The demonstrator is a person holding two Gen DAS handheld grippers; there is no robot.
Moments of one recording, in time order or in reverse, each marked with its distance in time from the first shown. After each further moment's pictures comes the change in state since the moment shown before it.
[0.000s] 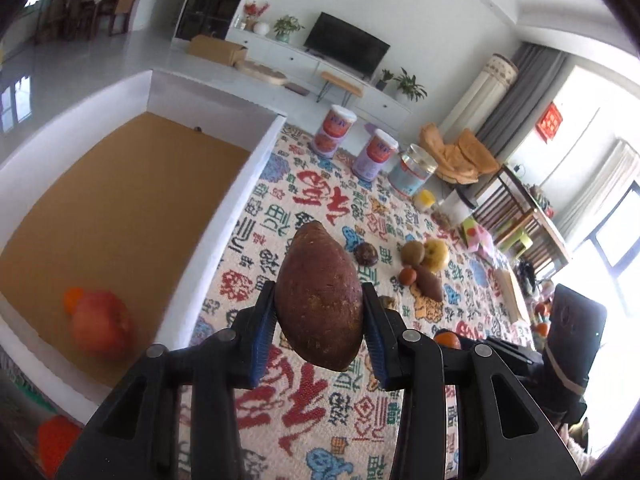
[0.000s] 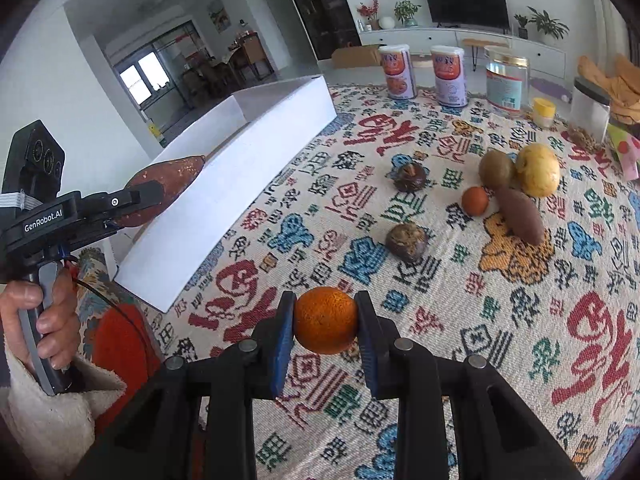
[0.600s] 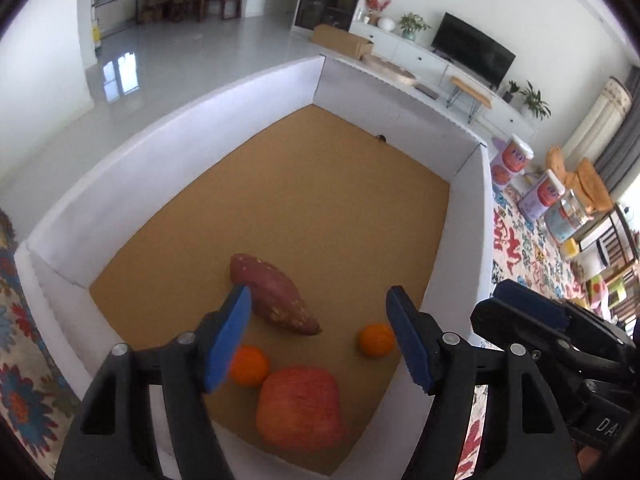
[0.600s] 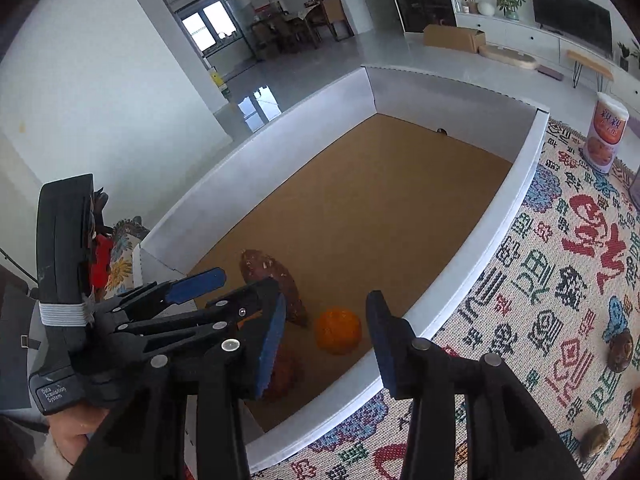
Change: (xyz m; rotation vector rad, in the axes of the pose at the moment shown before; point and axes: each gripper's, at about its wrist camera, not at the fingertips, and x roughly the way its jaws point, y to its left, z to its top) left arm 0.034 0.121 0.032 -0.137 0.012 0.383; right arm 0.177 0.171 0.131 -0.143 0.141 0.148
